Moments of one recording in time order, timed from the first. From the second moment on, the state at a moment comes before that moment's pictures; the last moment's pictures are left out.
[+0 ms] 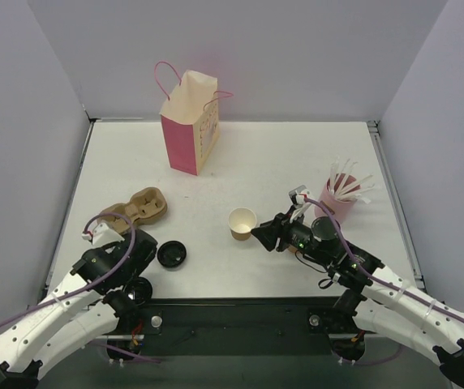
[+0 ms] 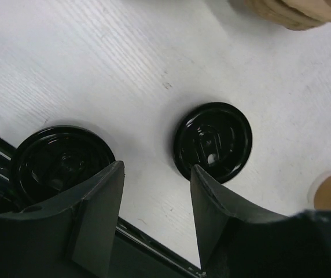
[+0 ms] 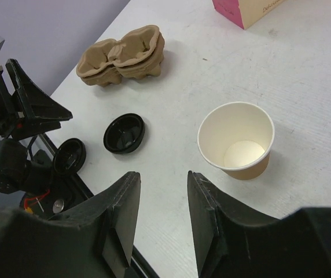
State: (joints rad) left arm -0.72 0.66 0.67 -1.18 -0.57 -1.48; right arm 0.83 0.72 0.51 -0.01 -0.01 0.44
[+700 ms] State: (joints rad) left arm -0.72 0.83 0.42 -1.04 -0.49 -1.69; right arm 0.84 0.70 0.53 -0.05 0.00 0.40
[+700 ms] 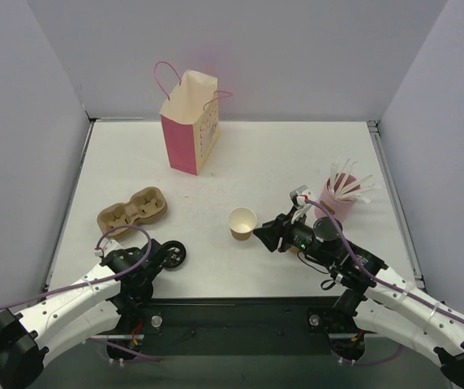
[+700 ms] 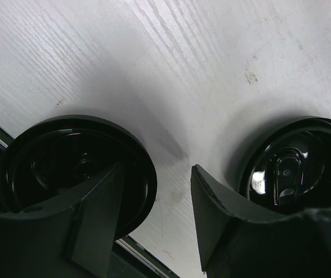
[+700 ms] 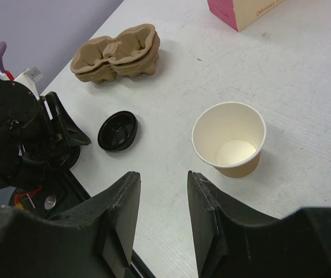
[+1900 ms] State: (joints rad) left arm -0.72 0.43 0.58 -0.64 -0.02 -1.04; right arm 0.85 0.73 0.59 0.02 -0.06 0.51
